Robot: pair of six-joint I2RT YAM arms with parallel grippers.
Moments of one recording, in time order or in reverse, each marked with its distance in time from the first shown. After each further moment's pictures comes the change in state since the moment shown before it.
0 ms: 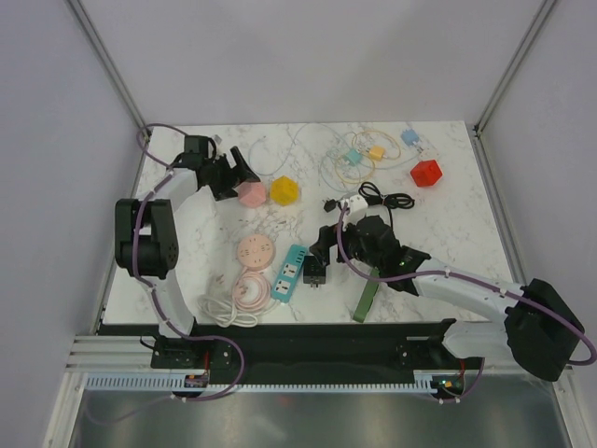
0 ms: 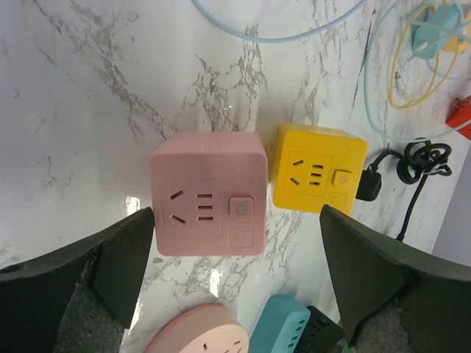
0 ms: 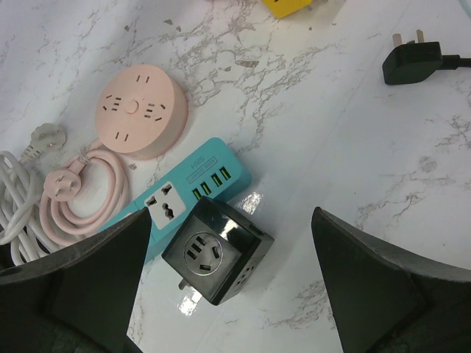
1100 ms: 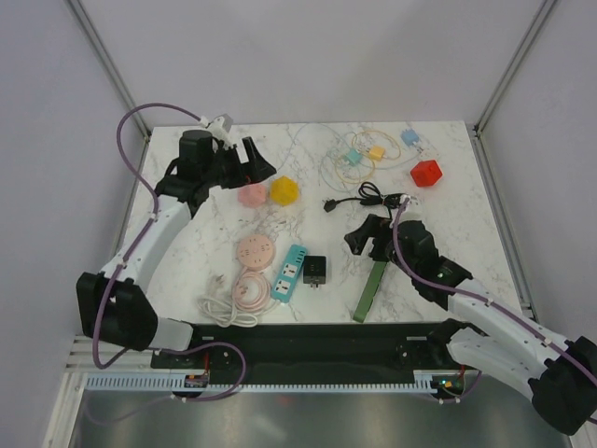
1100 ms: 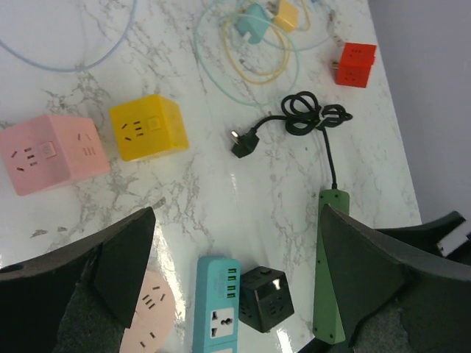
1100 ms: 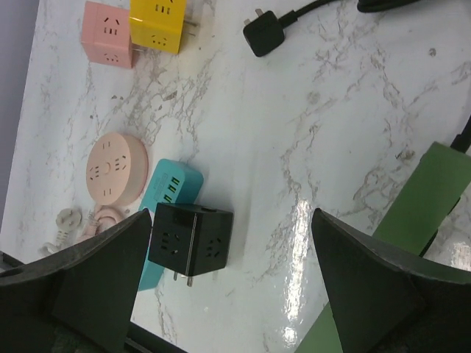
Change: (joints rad) left arm -0.193 -0.506 -0.121 -0.010 -0.120 0.055; right arm -0.192 -0.326 -0.092 -0.237 0.080 0.320
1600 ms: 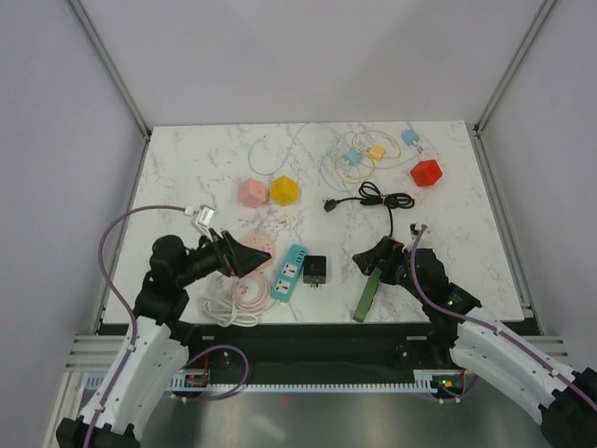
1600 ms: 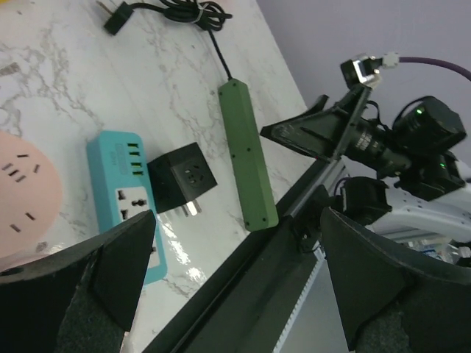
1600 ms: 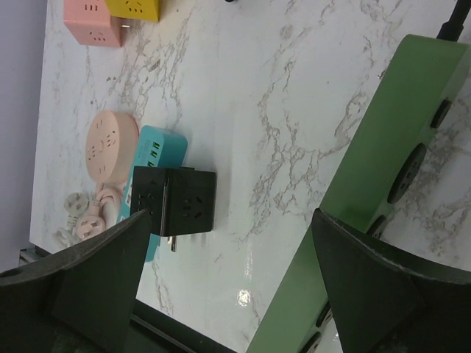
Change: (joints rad) left arm -0.005 -0.823 -0.785 0.214 0.311 -0.206; right arm 0.000 -0.254 -0.267 0.012 -0.026 0.167
